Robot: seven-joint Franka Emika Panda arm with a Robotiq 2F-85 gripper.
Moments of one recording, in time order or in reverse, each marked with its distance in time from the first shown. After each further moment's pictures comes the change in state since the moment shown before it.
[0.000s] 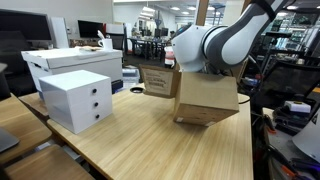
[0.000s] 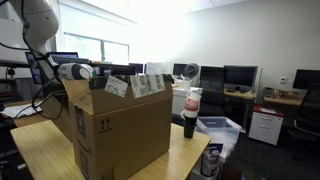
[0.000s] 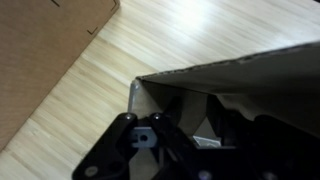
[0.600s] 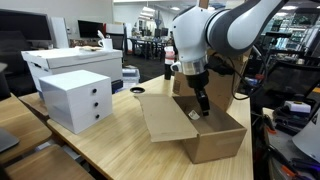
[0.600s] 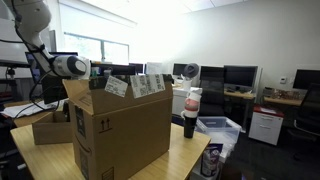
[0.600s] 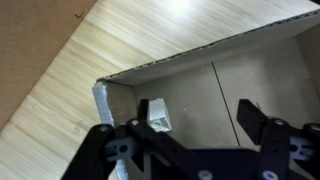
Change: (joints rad) arm 0.000 -0.082 0.049 0.000 0.072 0.001 -0.001
